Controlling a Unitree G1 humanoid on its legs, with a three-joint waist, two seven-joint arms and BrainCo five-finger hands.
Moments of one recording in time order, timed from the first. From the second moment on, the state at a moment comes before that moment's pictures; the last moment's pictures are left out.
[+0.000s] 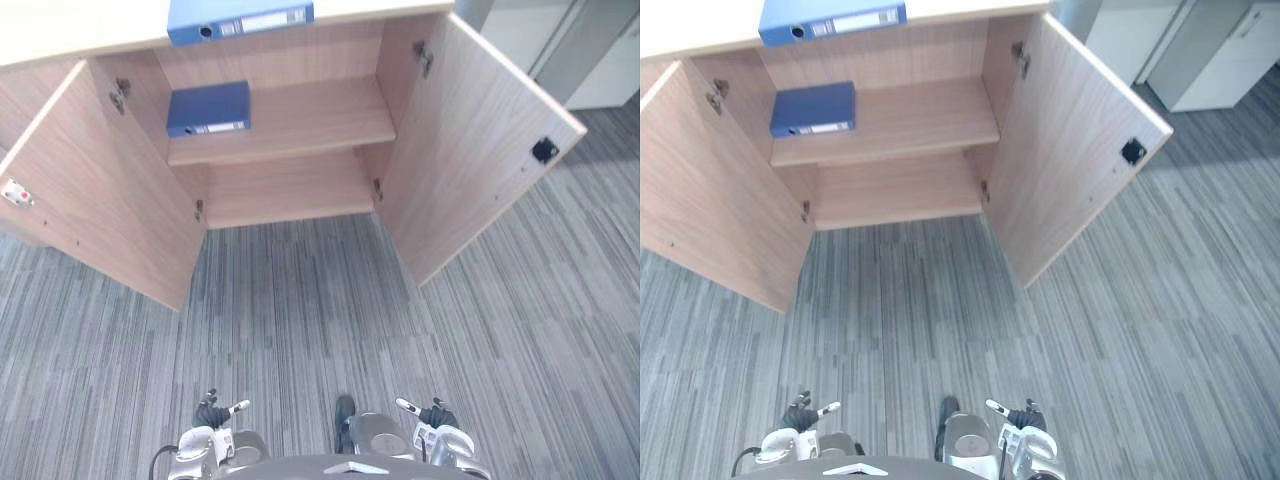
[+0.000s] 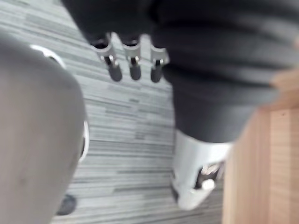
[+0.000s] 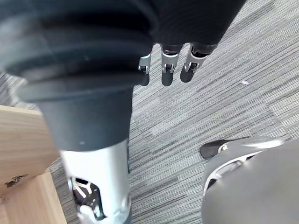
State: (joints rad) left arm 0.05 0.01 0.21 1.01 -0.08 -0.12 0.08; right arm 0.03 -0.08 -0.30 1.00 0.15 -0.06 -0.12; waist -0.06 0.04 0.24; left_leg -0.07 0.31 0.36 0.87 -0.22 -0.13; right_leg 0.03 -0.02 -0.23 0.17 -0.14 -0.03
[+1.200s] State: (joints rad) left arm 0.02 -0.07 0.25 0.99 -0.08 -0.12 0.08; right arm 0.03 -0.05 -0.29 0.99 0.15 -0.06 -0.11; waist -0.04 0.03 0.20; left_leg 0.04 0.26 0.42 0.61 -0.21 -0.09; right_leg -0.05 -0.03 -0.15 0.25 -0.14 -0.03
